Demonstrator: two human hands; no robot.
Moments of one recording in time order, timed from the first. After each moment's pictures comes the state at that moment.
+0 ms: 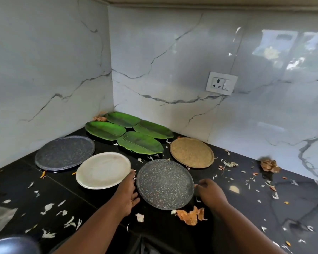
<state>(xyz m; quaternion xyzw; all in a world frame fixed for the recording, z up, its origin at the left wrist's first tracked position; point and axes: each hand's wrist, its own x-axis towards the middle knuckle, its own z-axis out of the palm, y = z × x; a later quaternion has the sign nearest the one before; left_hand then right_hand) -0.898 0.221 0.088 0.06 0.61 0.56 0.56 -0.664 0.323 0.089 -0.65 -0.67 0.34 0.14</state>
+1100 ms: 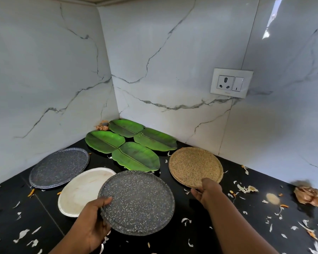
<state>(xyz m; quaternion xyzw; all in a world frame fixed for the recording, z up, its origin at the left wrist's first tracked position) -0.898 0.246 0.098 -0.05 0.55 0.67 0.50 -0.697 0.490 0.084 -0.65 -0.18 0.68 0.29</state>
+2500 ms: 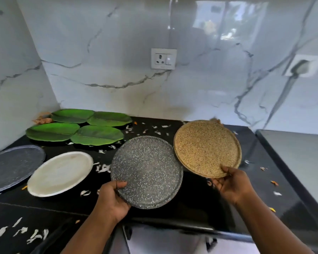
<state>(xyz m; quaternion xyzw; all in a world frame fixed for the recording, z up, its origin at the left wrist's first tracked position) -0.834 0.183 0.094 0.02 0.46 0.60 0.66 -0.520 0.248 0.095 -0.46 -0.11 0.68 0.57</state>
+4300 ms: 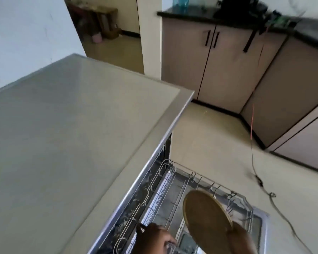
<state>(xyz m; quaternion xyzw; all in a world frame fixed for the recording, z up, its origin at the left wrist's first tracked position) -0.046 0.067 -0.145 -0.91 -0.08 0.35 -0.21 0.069 -0.152 -0.179 -0.84 0.19 0.25 0.45</state>
